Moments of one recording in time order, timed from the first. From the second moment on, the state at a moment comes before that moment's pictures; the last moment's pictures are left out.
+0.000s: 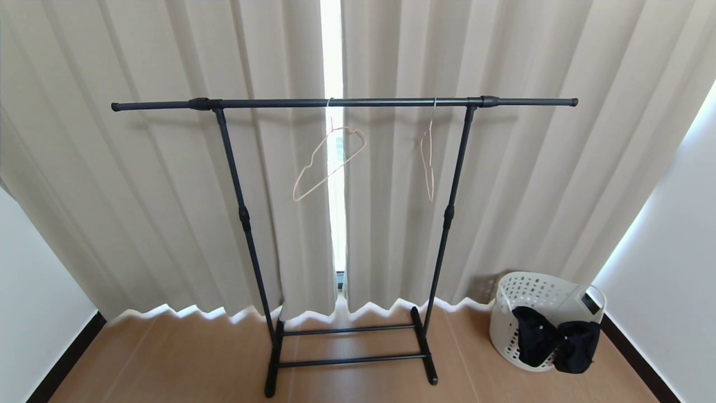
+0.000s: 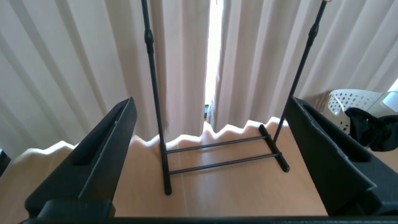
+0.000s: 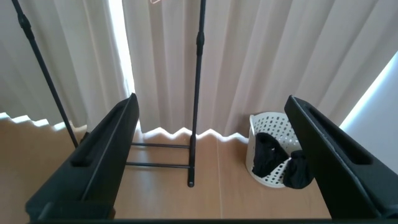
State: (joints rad) left arm 0.00 0.00 0.00 0.01 -0.12 0.02; right arm 0.00 0.00 -0.01 0.03 0.05 -0.01
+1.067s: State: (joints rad) left arm -0.01 0.00 -0.01 0.01 -0.12 0.01; right arm 0.00 0.00 -0.01 0.03 0.05 0.00
